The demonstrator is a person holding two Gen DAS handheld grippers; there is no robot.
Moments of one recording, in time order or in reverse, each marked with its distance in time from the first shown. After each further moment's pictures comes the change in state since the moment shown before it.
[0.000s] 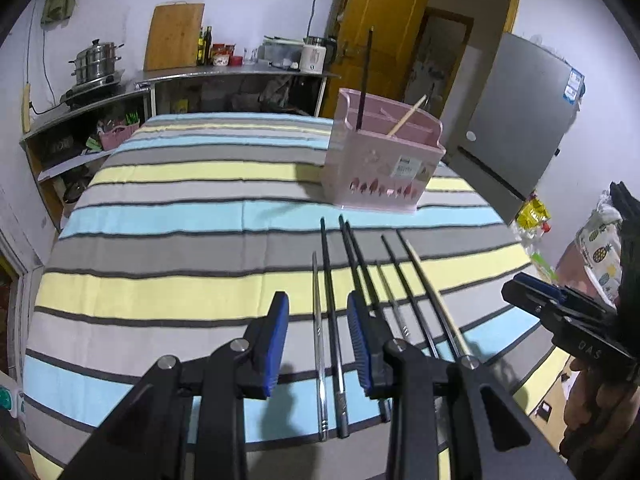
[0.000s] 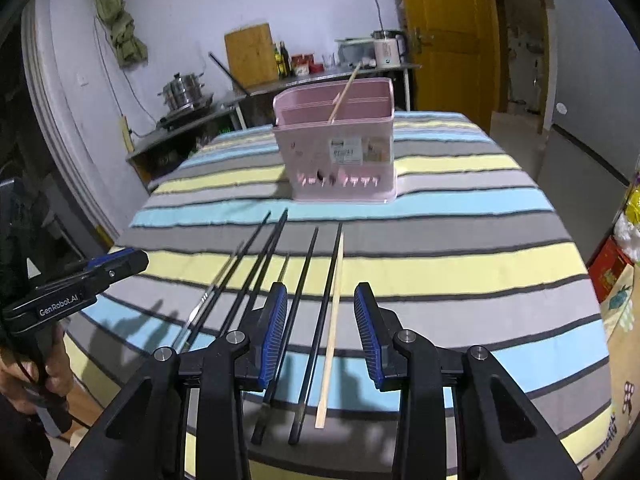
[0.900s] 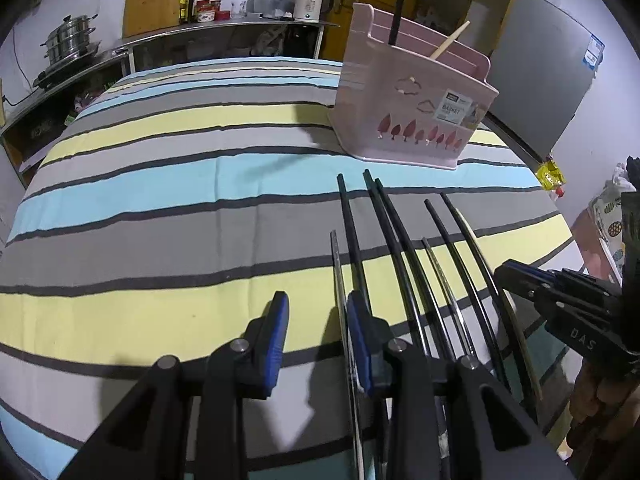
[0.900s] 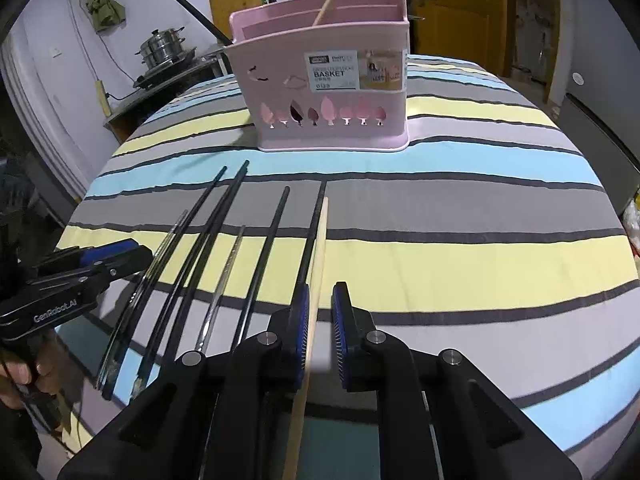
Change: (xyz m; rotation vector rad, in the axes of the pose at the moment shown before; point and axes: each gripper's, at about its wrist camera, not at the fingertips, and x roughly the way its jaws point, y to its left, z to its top) left arm 0.093 0.013 0.006 0.042 0.170 0.006; right arm 0.098 -0.013 0.009 0.015 0.159 -0.024
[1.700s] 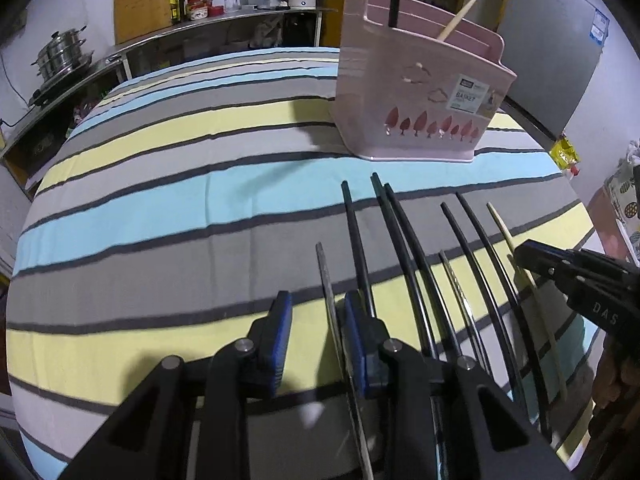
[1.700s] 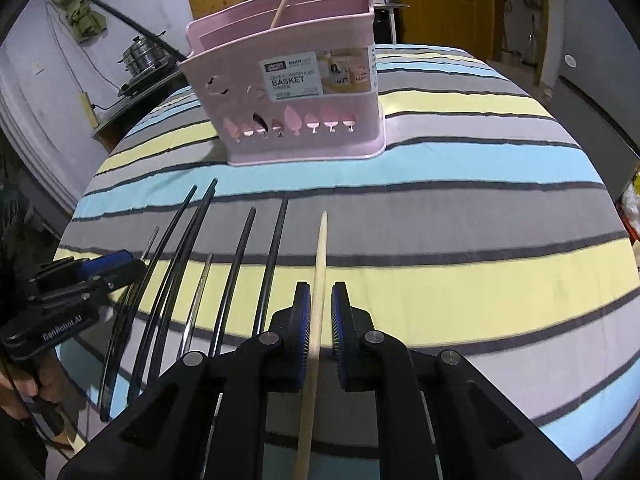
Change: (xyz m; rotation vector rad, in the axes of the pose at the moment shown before) left arm 0.020 -0.009 0.025 0.058 0.061 0.064; right arm 0.014 -0.025 0.027 0.060 0.037 -0.006
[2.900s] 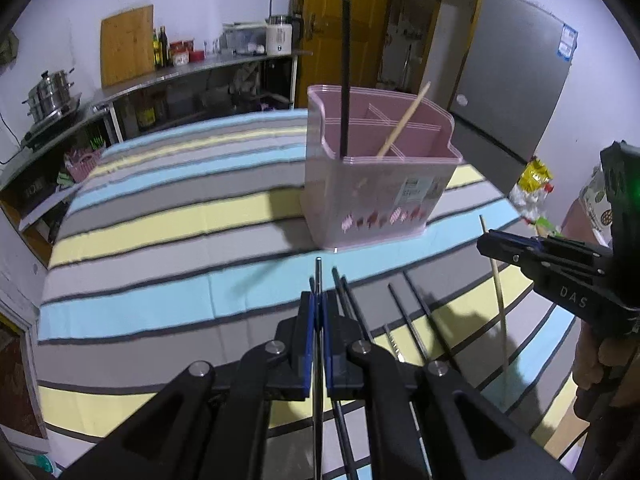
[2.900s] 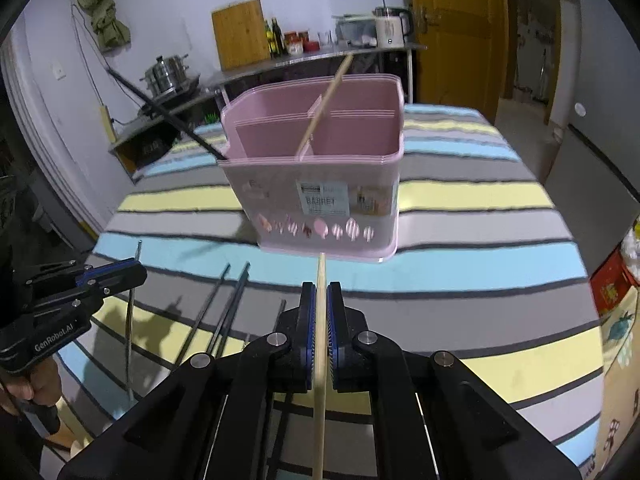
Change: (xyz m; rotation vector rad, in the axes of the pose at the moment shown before) left arm -0.071 -0.009 0.045 0.053 -0.150 -0.066; right arm -0.062 0.021 0.051 -0.077 -0.144 0.015
